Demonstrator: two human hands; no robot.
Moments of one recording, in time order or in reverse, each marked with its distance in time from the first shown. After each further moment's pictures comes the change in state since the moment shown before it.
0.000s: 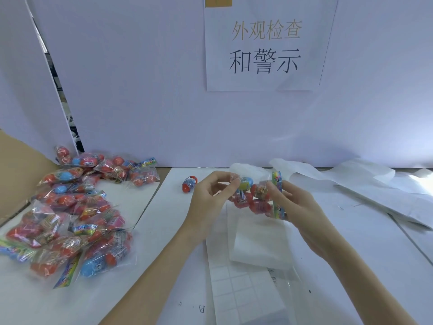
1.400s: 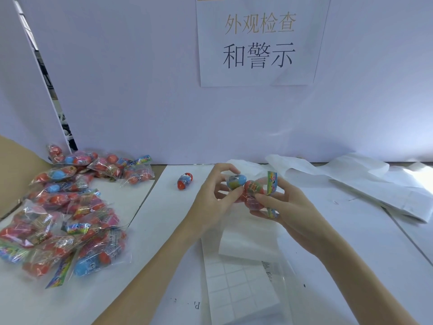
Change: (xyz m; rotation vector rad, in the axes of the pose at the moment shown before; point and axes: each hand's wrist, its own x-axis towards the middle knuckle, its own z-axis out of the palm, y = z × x) left_hand -0.003 -0.002 0.007 0.110 -0.174 0.062; right_hand -0.002 0.000 0.003 0.234 -0.077 0.113
